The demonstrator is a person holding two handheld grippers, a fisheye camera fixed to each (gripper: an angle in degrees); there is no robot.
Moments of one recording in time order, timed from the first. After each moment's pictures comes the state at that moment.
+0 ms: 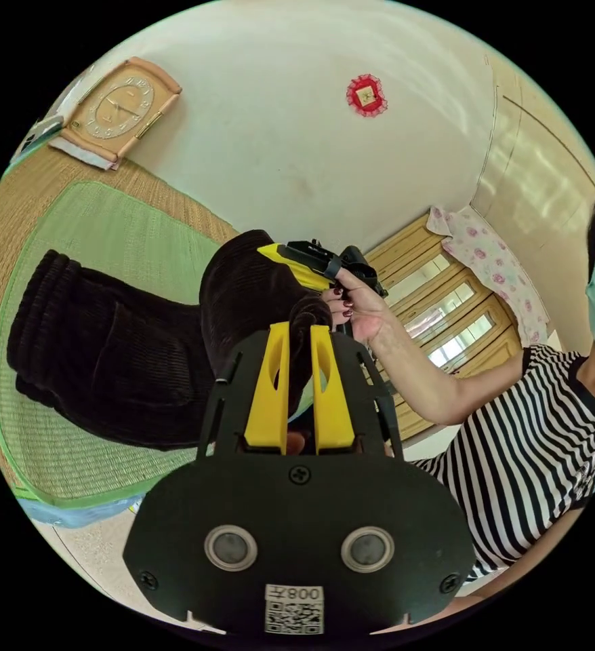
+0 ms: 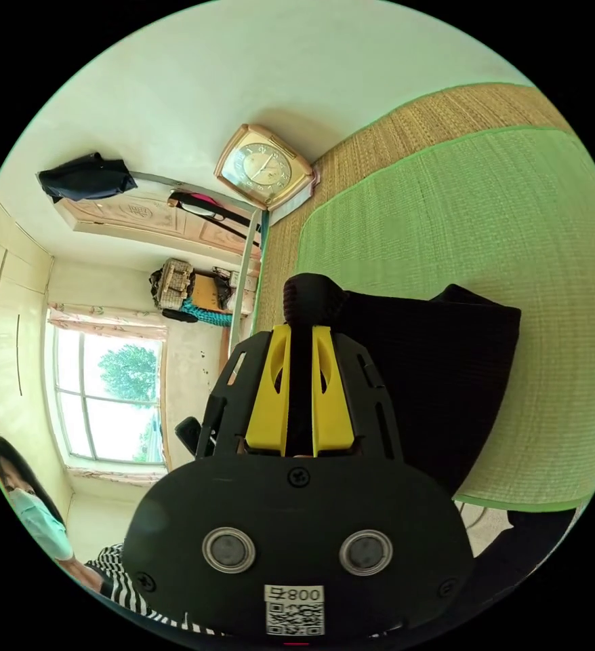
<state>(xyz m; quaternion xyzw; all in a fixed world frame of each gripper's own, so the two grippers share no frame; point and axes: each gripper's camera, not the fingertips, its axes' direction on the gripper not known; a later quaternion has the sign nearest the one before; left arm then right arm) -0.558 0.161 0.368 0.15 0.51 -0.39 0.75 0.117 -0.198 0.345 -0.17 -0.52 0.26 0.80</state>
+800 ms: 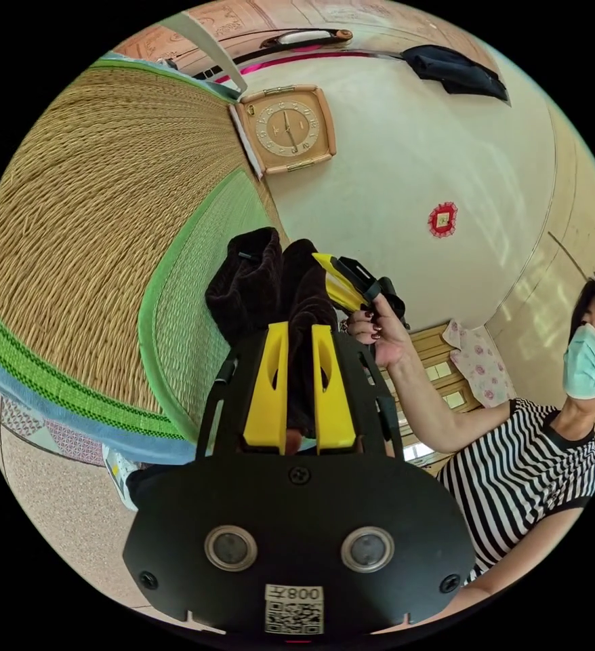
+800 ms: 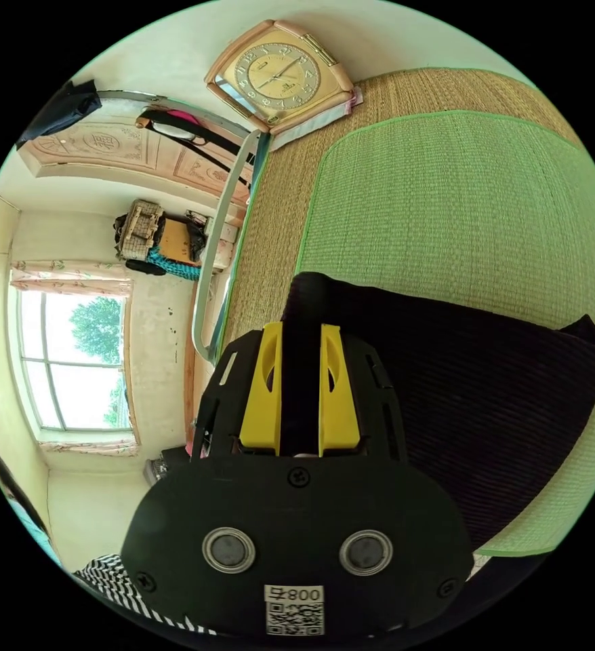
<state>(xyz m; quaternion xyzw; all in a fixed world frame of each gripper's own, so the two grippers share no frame) -0.755 0.358 0.351 0.16 0.49 -0.59 0.62 -0.126 -0.269 0.424 -0.22 -0.50 0.15 0.82</state>
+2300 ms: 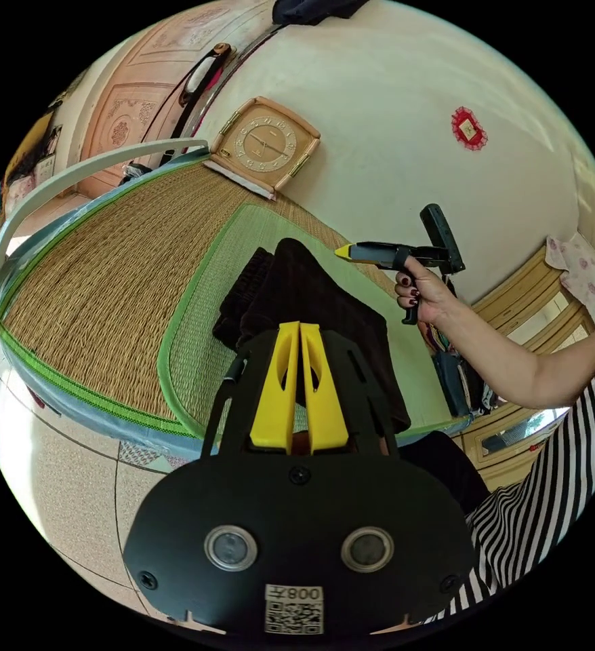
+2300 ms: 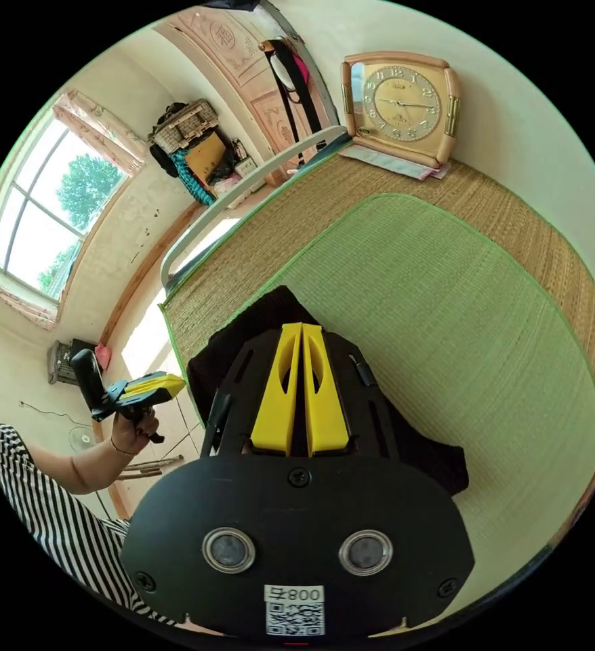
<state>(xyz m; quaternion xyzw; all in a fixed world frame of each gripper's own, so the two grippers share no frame) -0.646 0.217 0.230 0.04 0.27 -0.48 0.84 -0.128 -0.290 0.448 -0.15 -0.40 -0.11 0.90</state>
